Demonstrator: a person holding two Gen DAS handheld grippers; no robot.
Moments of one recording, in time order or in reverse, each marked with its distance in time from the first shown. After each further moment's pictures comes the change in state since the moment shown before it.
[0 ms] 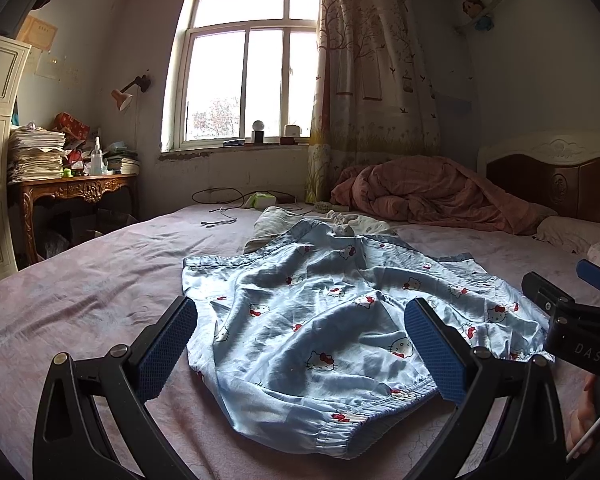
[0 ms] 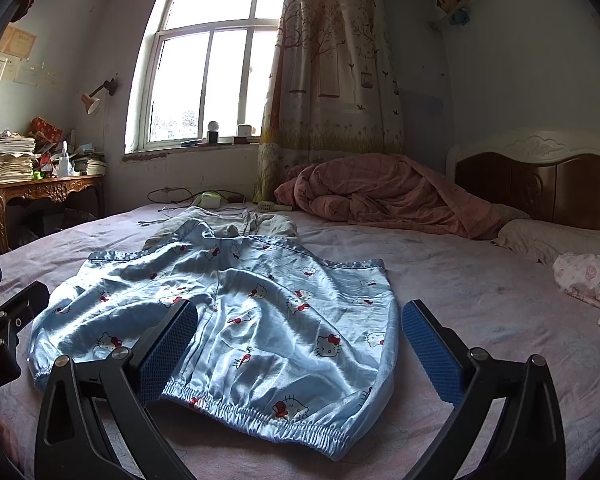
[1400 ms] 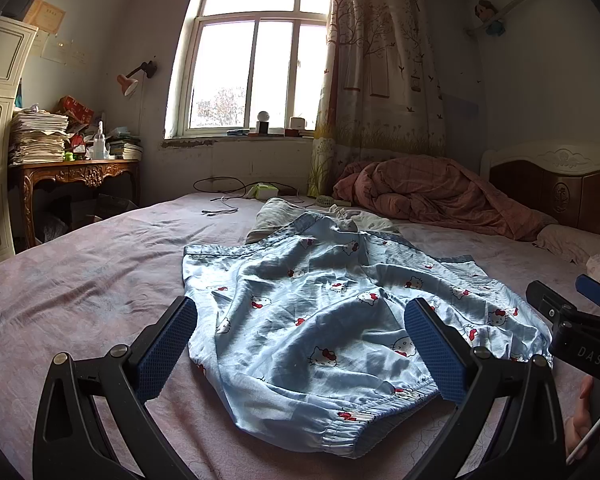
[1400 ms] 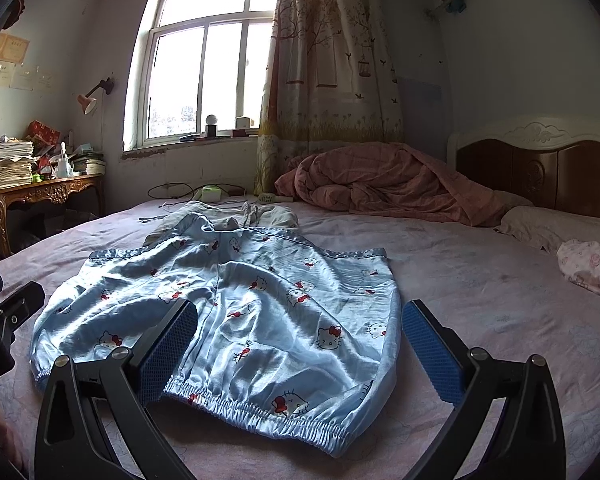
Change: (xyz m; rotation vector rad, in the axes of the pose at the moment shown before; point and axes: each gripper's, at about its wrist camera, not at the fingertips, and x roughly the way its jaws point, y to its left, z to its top) left arm 0.001 0.005 -0.002 -0.038 0.026 0.000; right arm 0.004 -0.003 -0.001 0.014 0.024 0.005
